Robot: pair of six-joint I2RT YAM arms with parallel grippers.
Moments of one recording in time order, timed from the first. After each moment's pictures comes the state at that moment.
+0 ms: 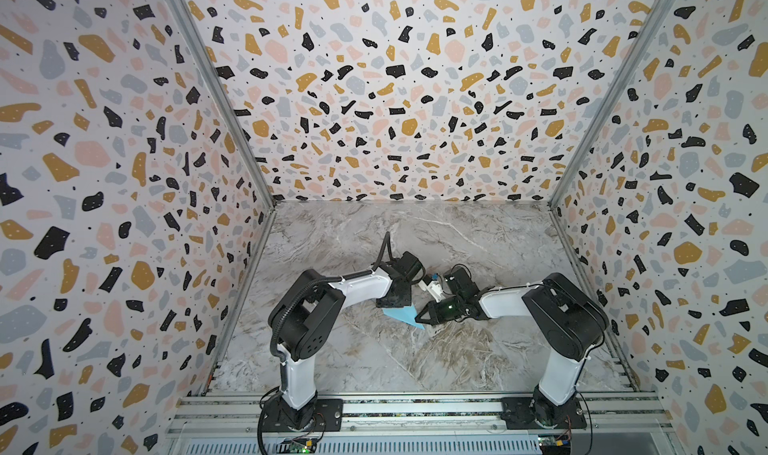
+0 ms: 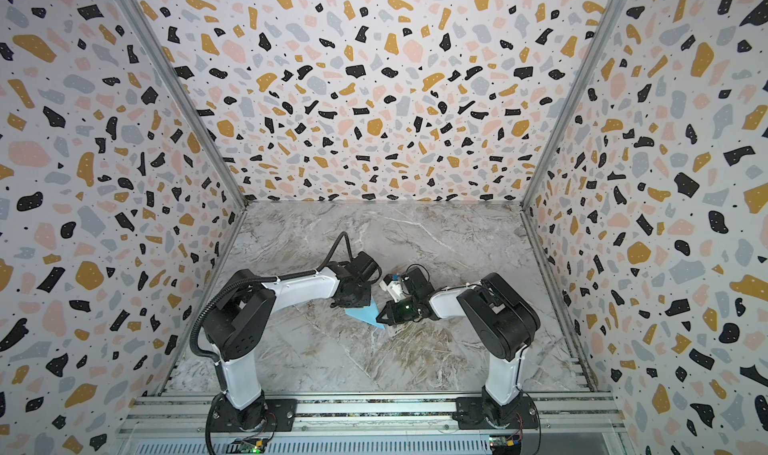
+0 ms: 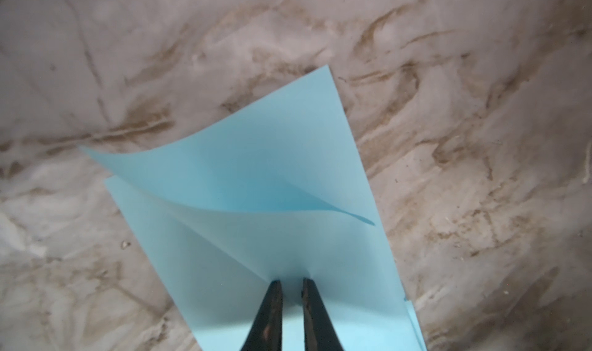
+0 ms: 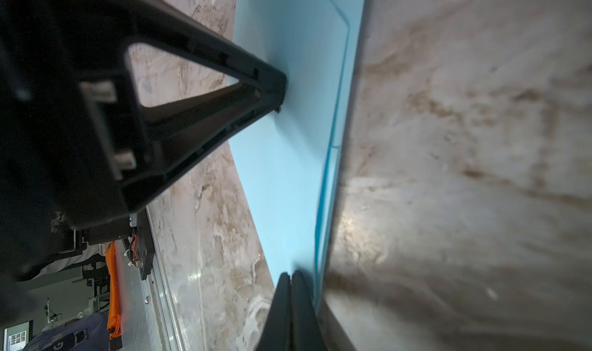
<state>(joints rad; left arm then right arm) -0.72 1.89 1.19 -0.61 -0.14 -0.65 0.64 1.83 0.78 0.09 -0.69 0.40</state>
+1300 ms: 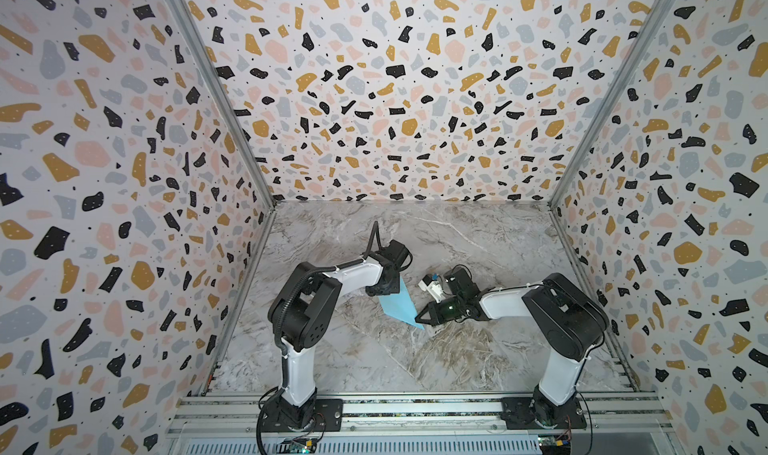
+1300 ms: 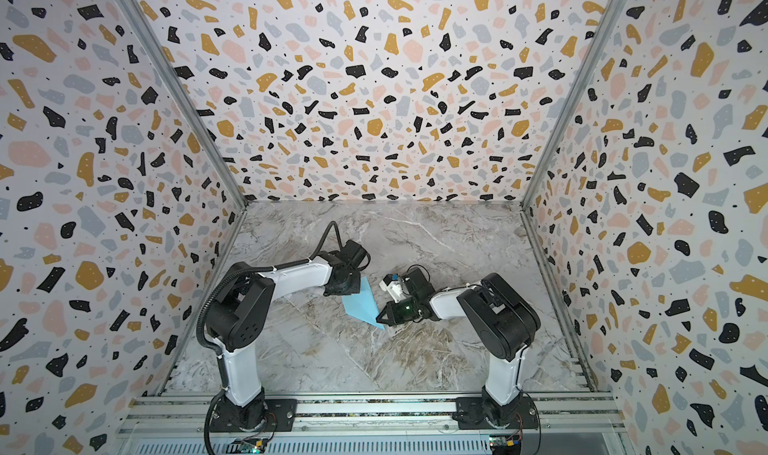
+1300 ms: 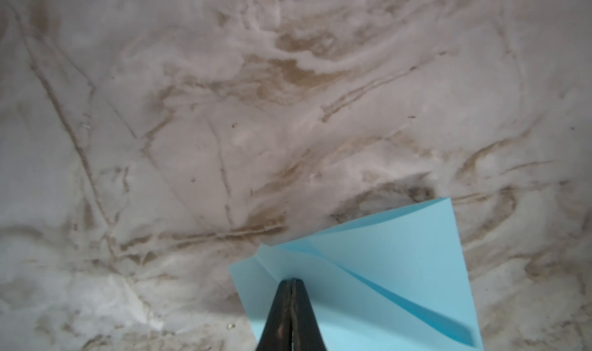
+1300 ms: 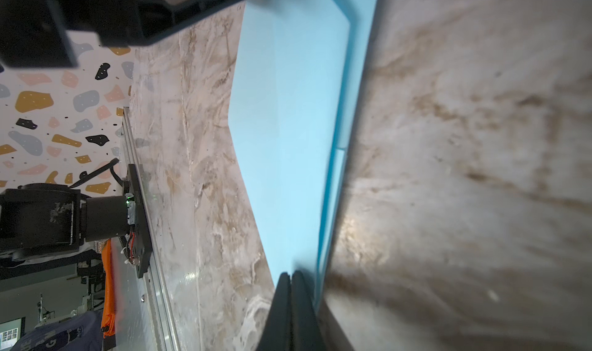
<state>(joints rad) -0.58 1.93 1.24 -0.61 -0.20 -0.55 0.64 1.83 0.77 0.11 -0.69 0.38</state>
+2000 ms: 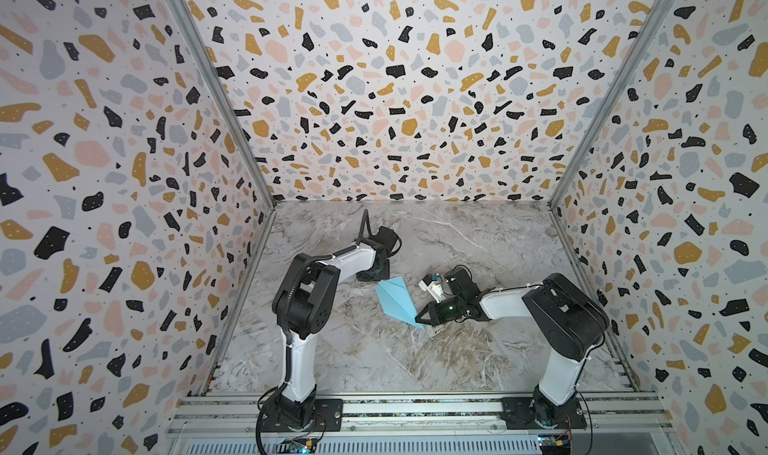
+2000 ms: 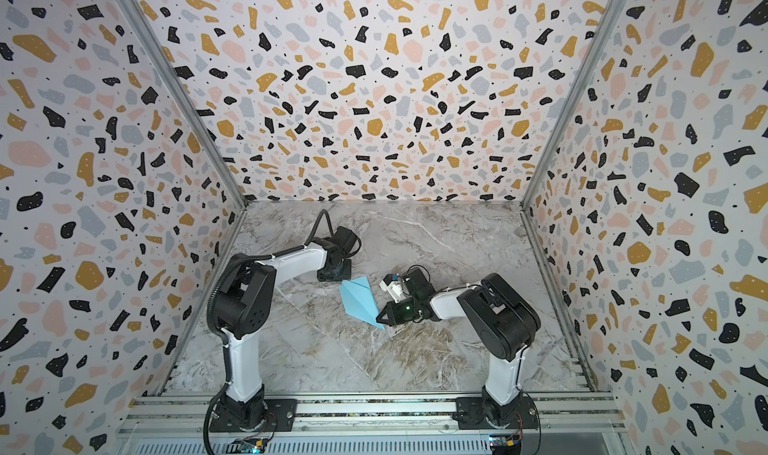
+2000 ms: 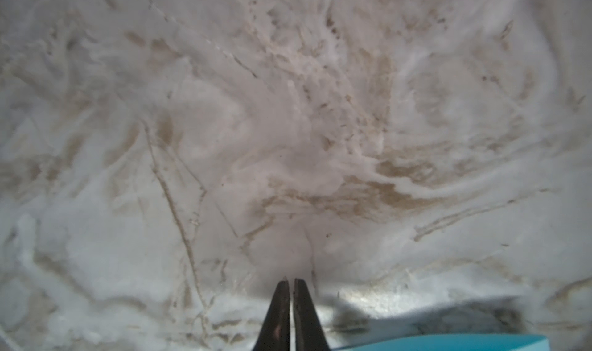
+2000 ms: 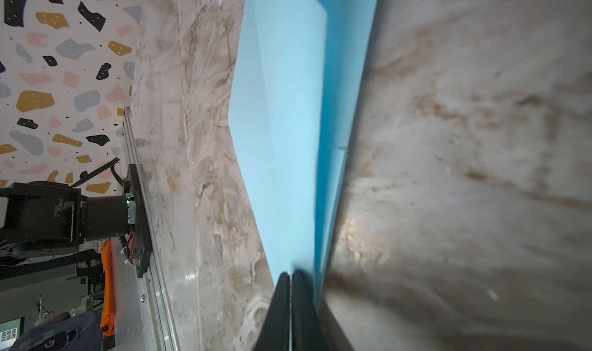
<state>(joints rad) -0.48 2.01 1.39 -0.68 -0.25 -0.48 0.64 1.82 0.77 0.12 -0.69 0.38</state>
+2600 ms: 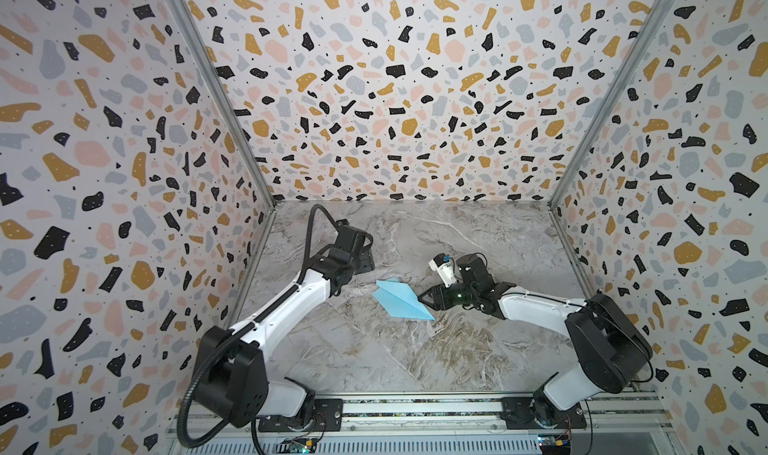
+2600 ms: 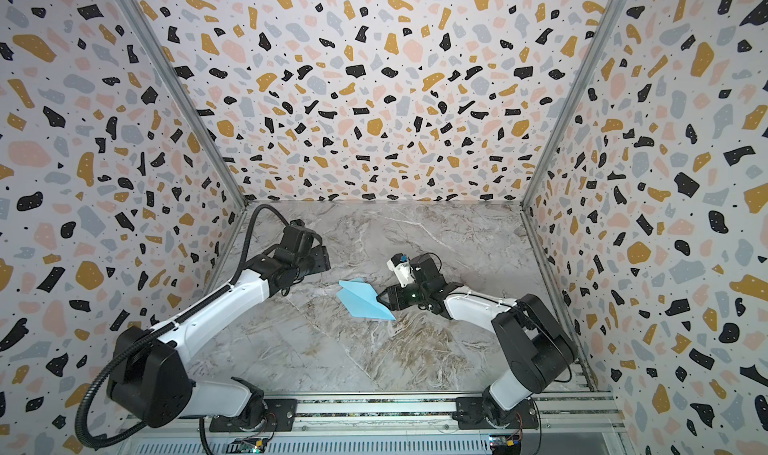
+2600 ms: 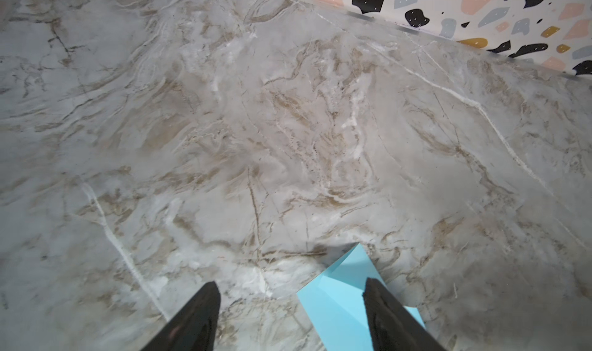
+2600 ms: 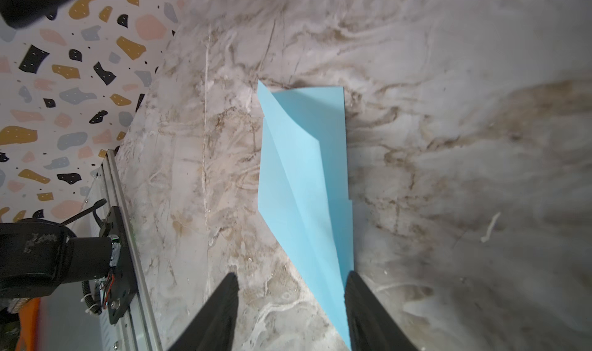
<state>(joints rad) -0.43 1.34 0.99 -0.48 -0.22 -0.52 0.61 1.55 0.78 0.06 -0.51 0.30</state>
